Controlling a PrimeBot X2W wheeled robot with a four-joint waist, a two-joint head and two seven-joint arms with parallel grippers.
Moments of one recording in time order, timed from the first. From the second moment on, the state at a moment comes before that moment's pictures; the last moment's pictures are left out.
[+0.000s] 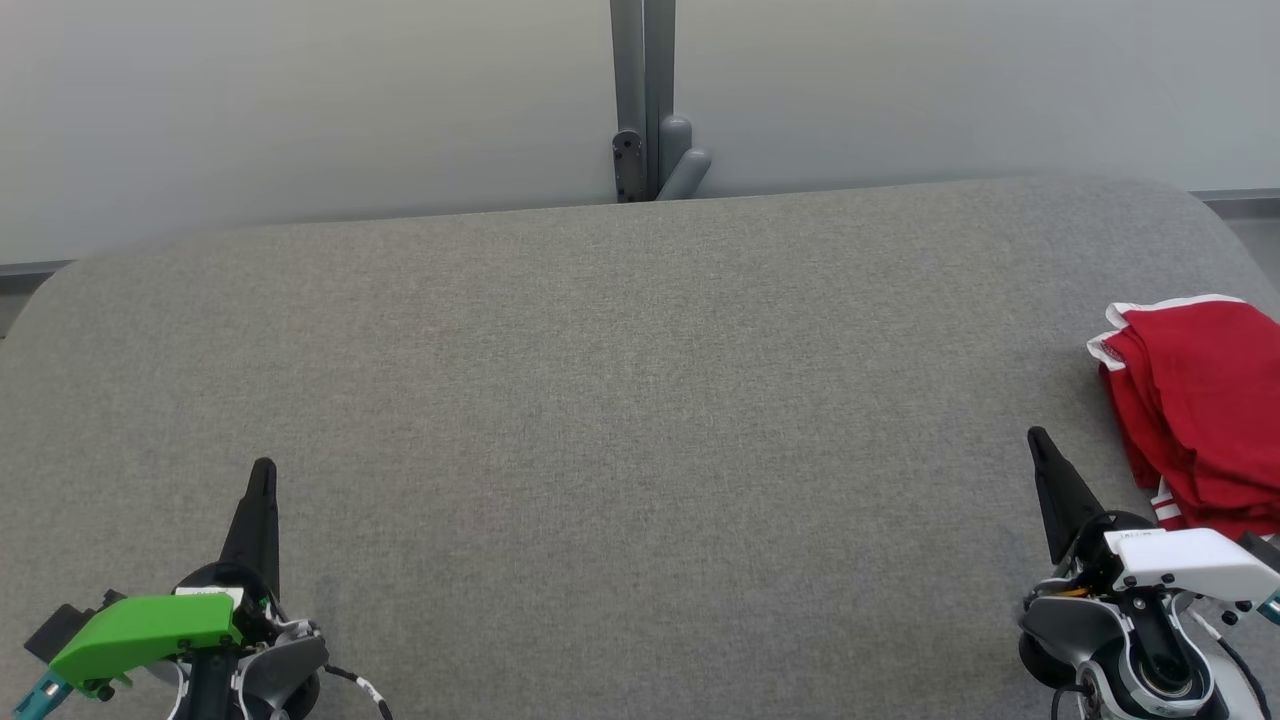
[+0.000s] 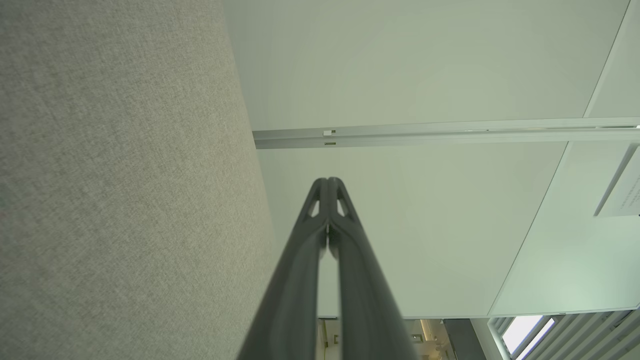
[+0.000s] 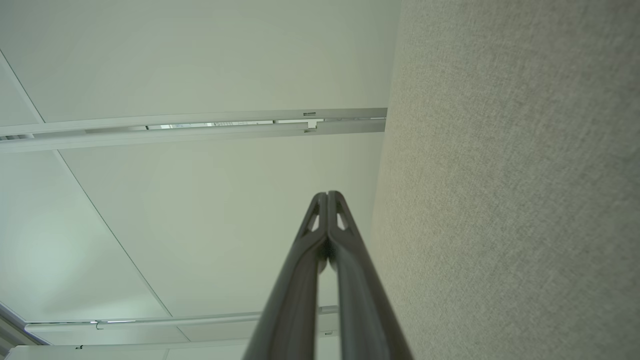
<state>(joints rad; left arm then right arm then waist) -0.12 0.05 0.12 0.26 -1.62 -0.13 0.11 -0.12 -0.05 -0.11 0.26 1.61 0.13 0.11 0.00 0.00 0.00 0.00</state>
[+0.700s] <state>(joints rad) -0.12 0.05 0.12 0.26 -1.62 -0.13 0.12 -0.12 -0.05 -0.11 0.26 1.61 0.13 0.11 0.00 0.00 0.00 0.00</state>
